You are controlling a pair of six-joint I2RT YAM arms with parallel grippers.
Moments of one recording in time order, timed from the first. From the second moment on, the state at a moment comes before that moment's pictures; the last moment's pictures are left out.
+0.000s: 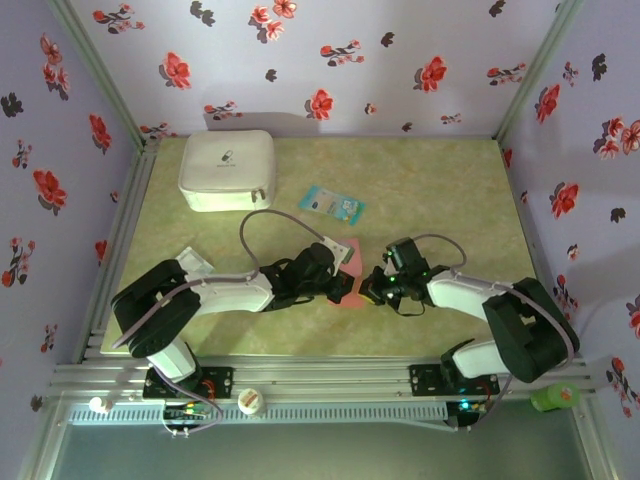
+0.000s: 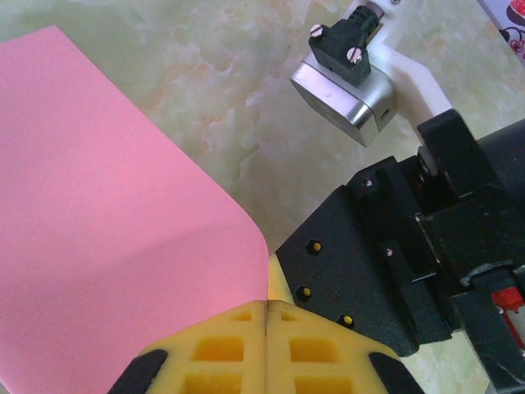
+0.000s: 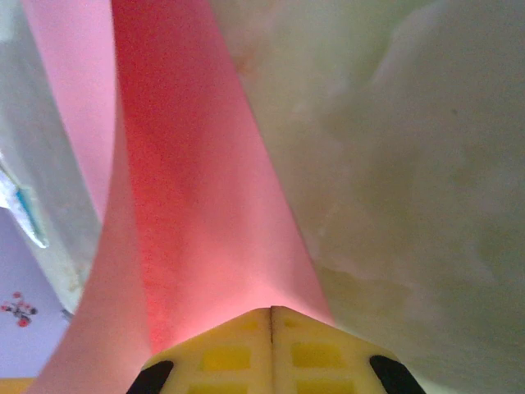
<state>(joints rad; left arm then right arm) -1.05 1.64 0.82 0.17 0.08 -0.51 0.52 1.38 0.48 -0.13 -0.50 1.02</state>
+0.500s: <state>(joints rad) -1.03 1.65 0.81 0.19 0.09 -0.54 0.53 1.40 0.55 -0.30 -0.42 0.88</state>
